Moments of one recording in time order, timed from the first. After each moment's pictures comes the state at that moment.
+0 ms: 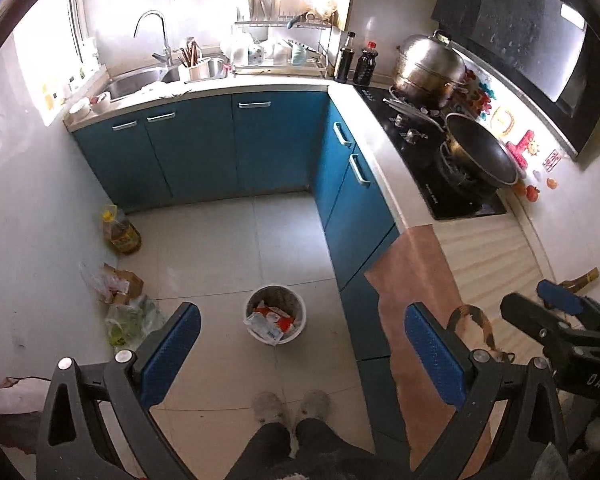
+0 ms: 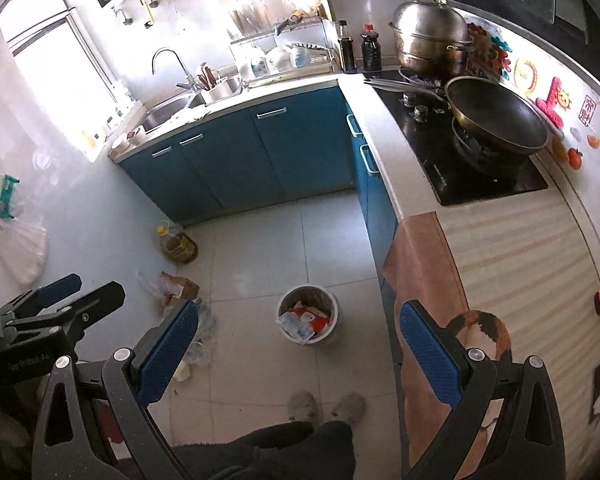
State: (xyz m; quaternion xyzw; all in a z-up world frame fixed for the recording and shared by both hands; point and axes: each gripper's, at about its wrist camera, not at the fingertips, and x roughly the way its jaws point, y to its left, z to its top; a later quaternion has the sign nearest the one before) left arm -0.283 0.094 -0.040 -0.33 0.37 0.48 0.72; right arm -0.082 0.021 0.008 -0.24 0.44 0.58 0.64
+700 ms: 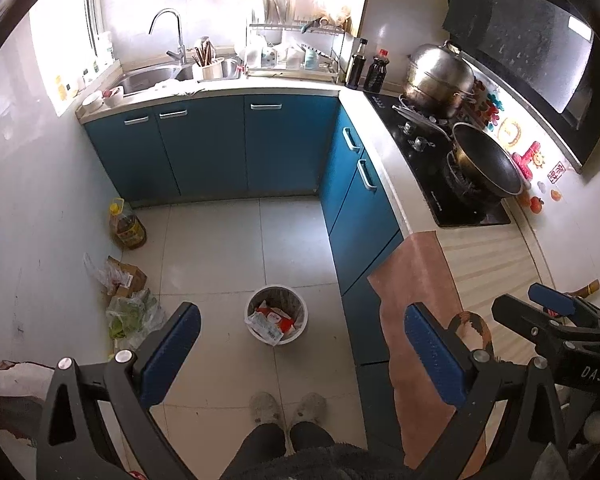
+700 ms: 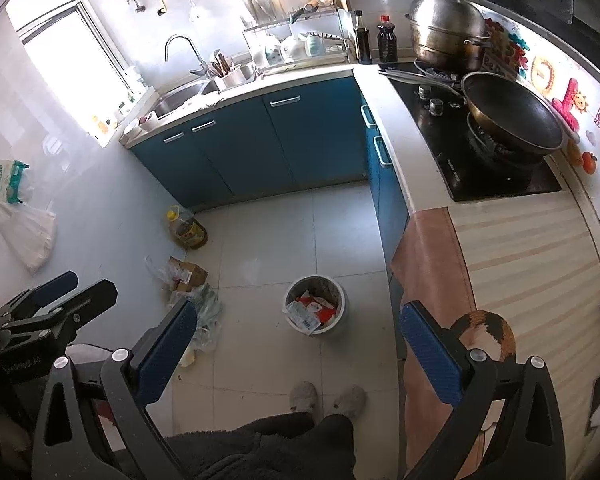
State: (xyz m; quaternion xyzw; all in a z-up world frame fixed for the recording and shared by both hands) left arm -0.290 0.083 -0.039 -0.35 0.36 0.49 0.71; right arm -0.082 0.029 -0.007 -0.25 0.45 0.60 0.61
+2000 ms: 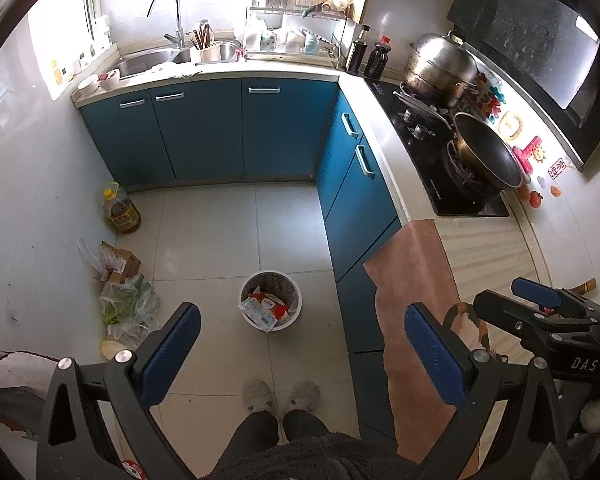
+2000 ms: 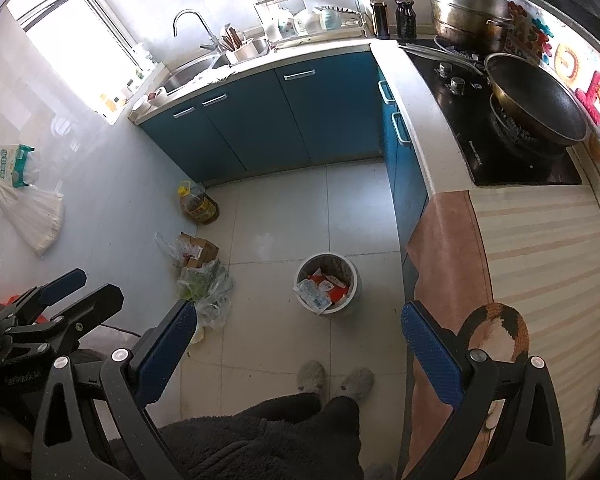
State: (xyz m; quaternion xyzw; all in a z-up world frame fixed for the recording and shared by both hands) left arm -0.286 0.075 -0.055 -0.37 0.36 0.49 0.70; right arm -0.084 0.046 -0.028 -0.28 0.48 0.61 0.57
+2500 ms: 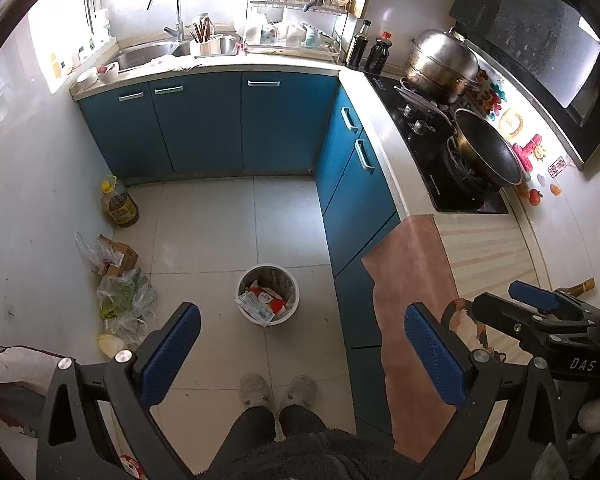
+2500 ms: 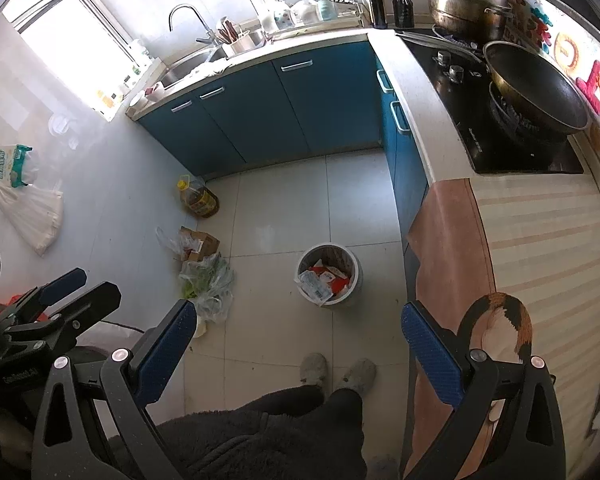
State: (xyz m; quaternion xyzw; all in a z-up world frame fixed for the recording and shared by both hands) left arm -0.280 0.066 -0.059 -0.38 0.36 0.49 0.70; right arm -0.080 0.043 -0.036 -0.28 0.49 0.60 0.56
